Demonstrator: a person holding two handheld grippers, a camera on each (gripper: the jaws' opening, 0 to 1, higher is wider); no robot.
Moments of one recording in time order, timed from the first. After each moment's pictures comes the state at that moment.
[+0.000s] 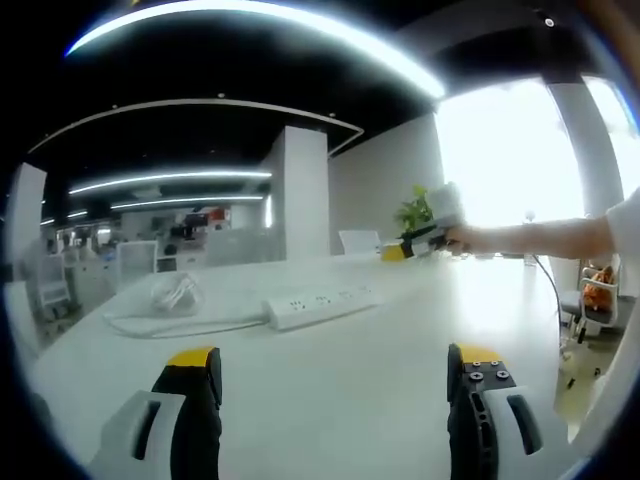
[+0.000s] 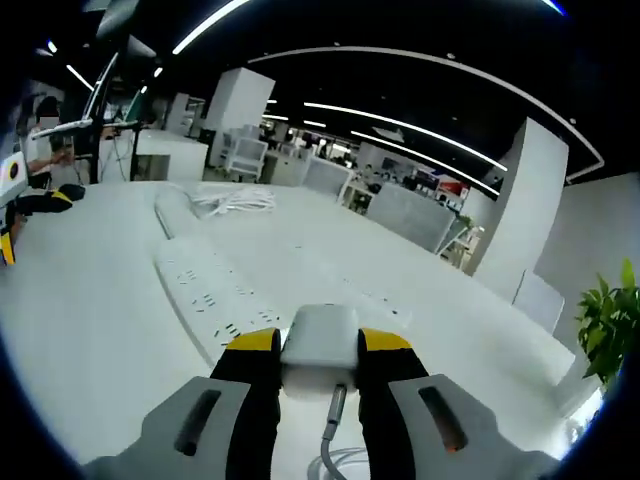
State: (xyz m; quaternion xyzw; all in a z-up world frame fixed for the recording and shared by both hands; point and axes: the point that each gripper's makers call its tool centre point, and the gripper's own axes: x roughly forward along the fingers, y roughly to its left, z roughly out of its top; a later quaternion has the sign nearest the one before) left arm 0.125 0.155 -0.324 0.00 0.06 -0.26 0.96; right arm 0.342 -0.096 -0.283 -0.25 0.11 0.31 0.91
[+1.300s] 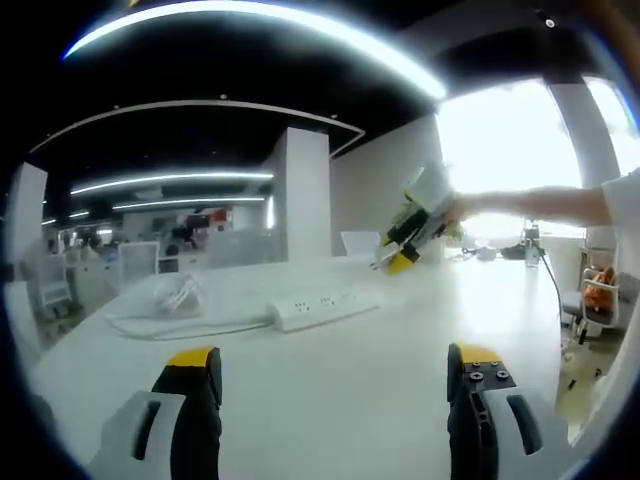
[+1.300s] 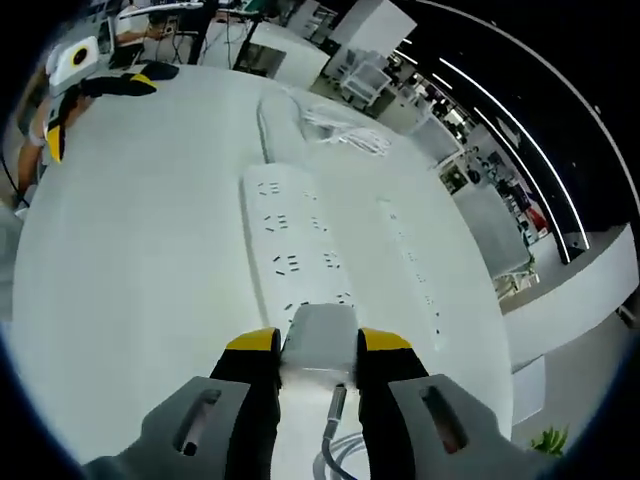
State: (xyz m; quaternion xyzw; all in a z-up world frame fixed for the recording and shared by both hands) left arm 0.126 0.161 -0.317 -0.01 0.06 -0.25 0.97; right arm 0.309 -0.047 -0.305 -0.48 0.22 0.42 0.74
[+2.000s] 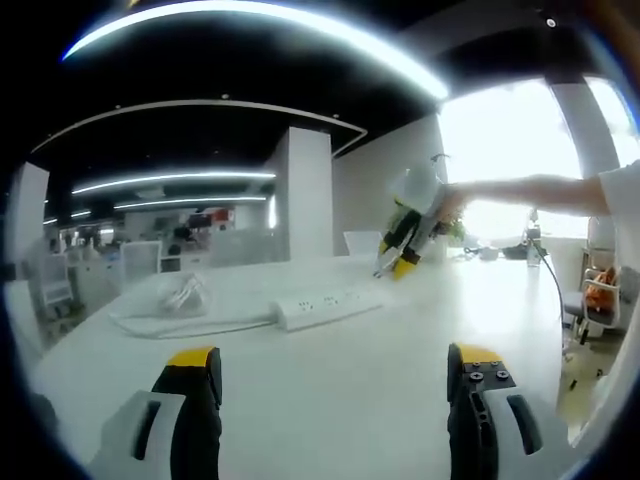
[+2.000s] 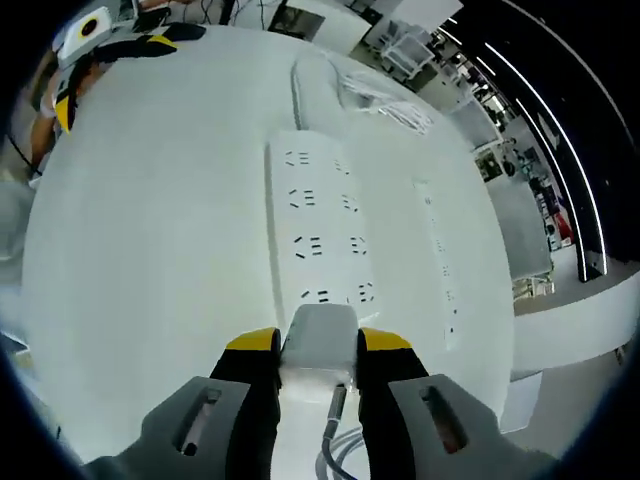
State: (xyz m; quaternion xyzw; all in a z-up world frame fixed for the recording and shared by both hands) left arm 0.127 0.168 -0.319 -0.01 0.06 -0.24 0.97; right arm 0.312 -0.045 -0.319 -0.54 0.29 0.43 0.66
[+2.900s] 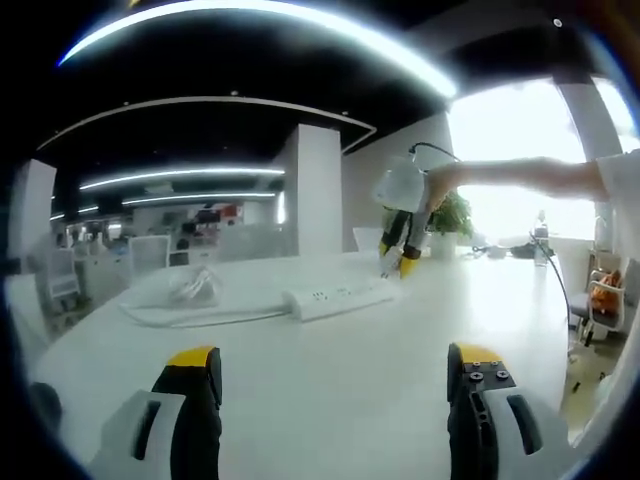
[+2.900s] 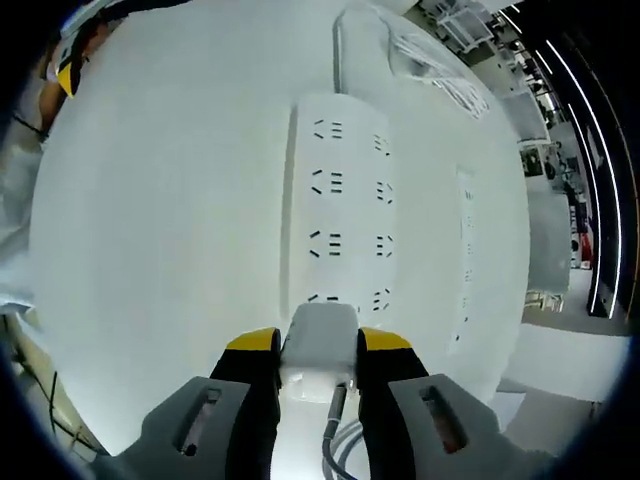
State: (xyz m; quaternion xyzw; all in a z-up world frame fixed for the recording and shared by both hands) left arm 0.126 0.184 -0.330 -0.01 0.07 -0.23 0.97; right arm 0.309 -0.036 -0.336 -0.61 0.36 0.44 0.56
